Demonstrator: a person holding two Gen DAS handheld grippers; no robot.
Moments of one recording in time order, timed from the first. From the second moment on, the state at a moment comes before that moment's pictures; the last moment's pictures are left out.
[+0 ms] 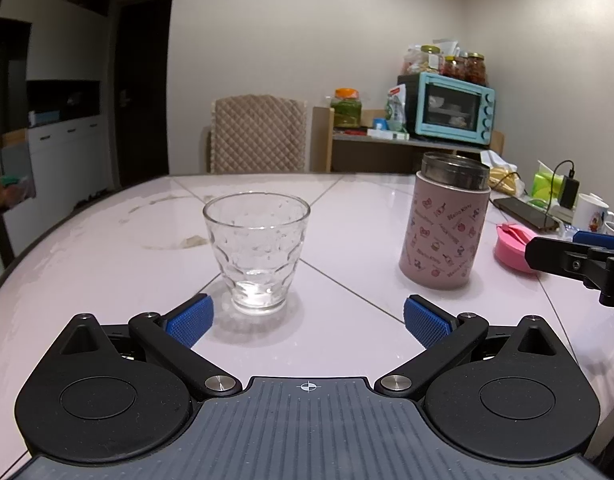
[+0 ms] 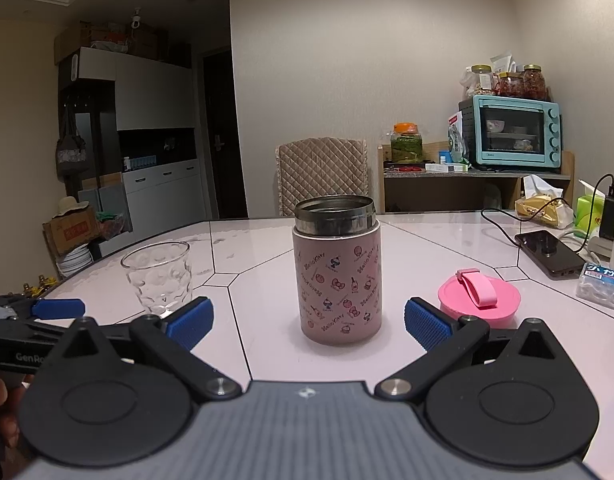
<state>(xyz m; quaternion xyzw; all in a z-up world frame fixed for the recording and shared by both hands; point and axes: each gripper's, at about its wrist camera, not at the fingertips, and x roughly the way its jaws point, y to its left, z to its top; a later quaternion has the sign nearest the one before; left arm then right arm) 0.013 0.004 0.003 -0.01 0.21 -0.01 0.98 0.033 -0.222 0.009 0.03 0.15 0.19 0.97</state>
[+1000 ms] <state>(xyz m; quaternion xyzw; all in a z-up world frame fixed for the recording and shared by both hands) 0.066 0.041 0.007 0.00 0.21 -0.02 0.98 0.067 -0.205 0.006 0.02 0.15 0.17 0.97</state>
